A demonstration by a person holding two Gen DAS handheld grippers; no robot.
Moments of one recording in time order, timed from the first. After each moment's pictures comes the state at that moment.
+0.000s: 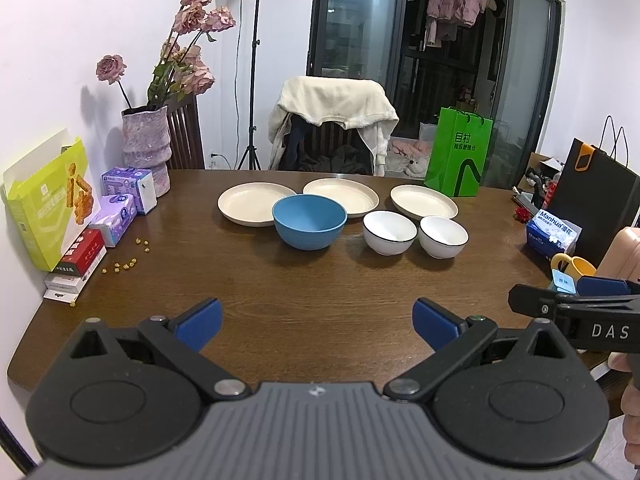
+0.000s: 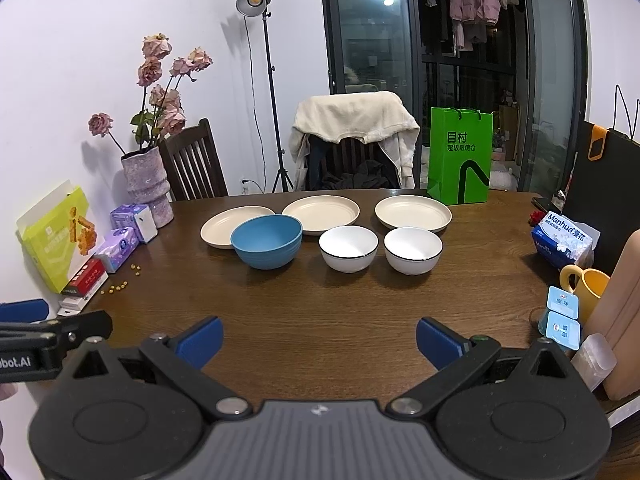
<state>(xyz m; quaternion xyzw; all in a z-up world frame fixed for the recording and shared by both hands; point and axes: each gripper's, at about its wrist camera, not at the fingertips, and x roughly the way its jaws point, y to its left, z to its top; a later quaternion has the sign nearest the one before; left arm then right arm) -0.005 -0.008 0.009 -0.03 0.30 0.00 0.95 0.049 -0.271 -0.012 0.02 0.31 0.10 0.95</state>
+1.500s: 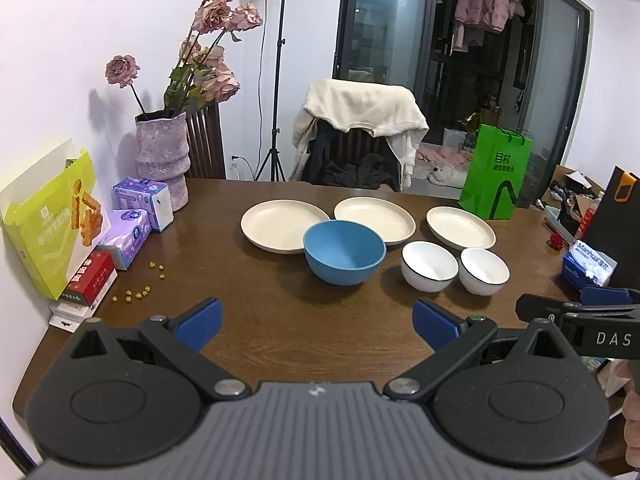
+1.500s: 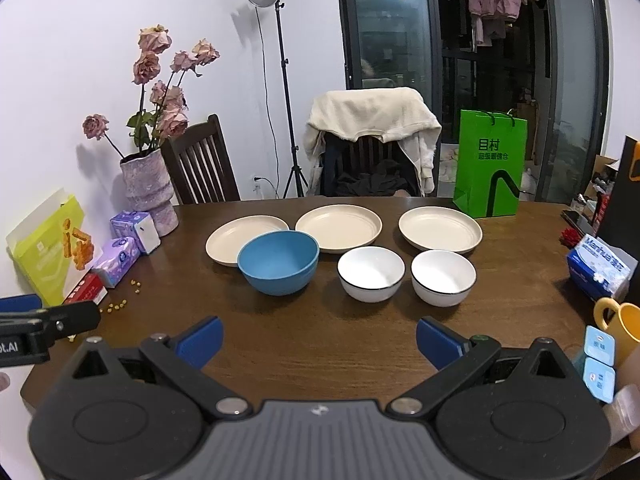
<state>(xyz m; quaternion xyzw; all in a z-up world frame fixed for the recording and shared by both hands) 0.081 0.037 0.028 -0.05 0.30 0.03 0.95 0.142 -0.239 -0.004 0.01 0.32 0.12 0.94</state>
